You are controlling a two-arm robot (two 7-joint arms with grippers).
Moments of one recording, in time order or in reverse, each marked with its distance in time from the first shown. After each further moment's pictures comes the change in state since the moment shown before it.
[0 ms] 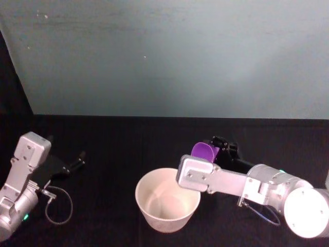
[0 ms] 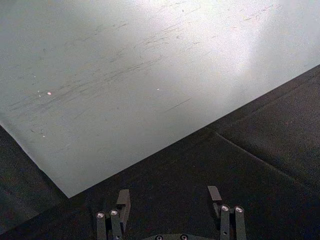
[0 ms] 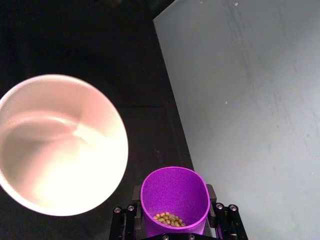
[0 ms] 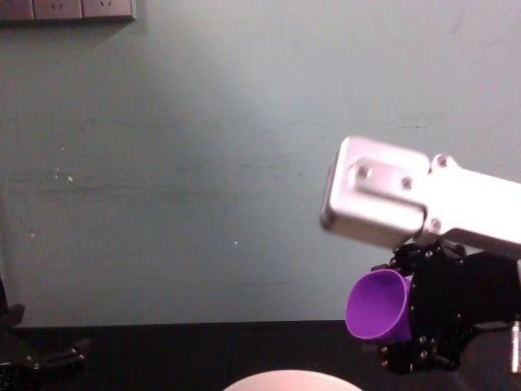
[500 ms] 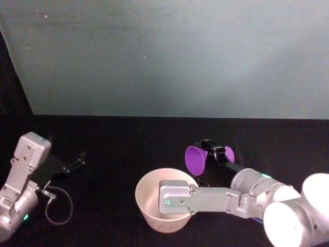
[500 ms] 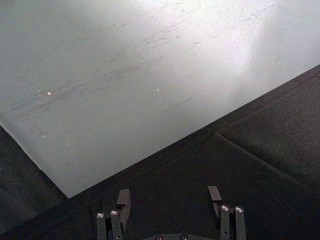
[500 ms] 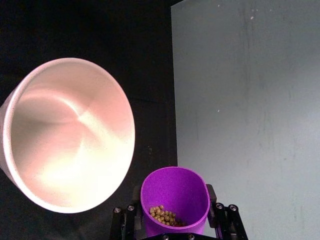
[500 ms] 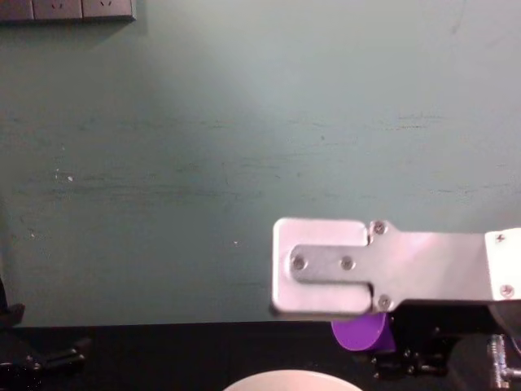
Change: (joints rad) left arm 0.000 0.000 0.000 0.000 0.000 0.000 0.000; right arm 0.063 -0.011 -0.126 -0.016 -0.245 0.051 0.058
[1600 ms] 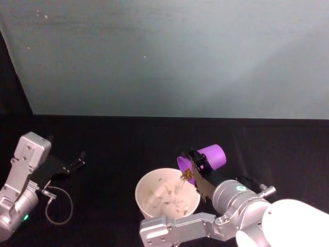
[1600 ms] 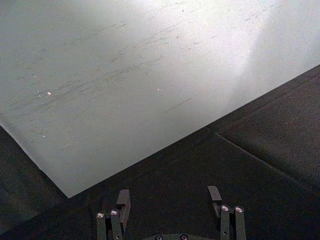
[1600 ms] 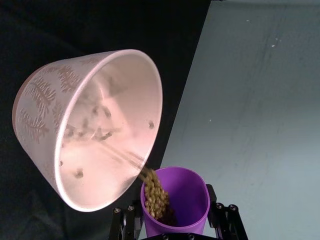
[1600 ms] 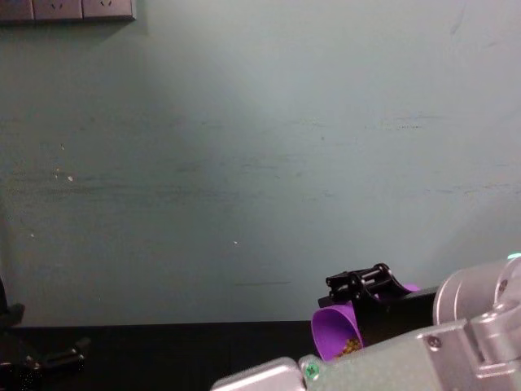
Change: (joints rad) left arm 0.000 0.000 0.000 0.000 0.000 0.000 0.000; right arm 0.078 -0.041 -0.180 0.018 -0.398 0.026 0.161
